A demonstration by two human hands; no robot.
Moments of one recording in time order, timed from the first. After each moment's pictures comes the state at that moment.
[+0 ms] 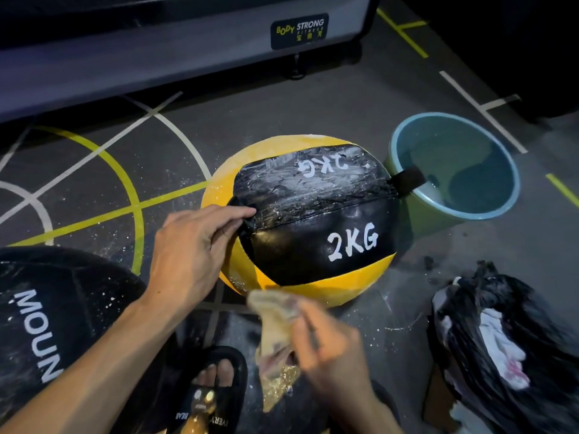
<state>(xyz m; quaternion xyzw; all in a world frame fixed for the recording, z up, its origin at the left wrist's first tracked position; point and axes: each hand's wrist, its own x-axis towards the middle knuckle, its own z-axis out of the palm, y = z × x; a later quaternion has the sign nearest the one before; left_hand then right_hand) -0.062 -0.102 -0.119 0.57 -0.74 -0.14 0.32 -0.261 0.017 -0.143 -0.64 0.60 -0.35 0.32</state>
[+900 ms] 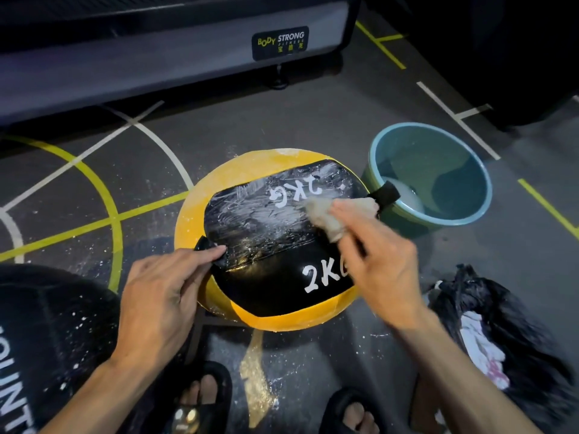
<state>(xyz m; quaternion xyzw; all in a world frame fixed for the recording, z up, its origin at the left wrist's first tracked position) -0.057 -0.065 -0.137 0.57 -0.74 -0.15 0.32 -0.350 -0.086 -0.113 -0.72 0.59 -0.37 0.04</state>
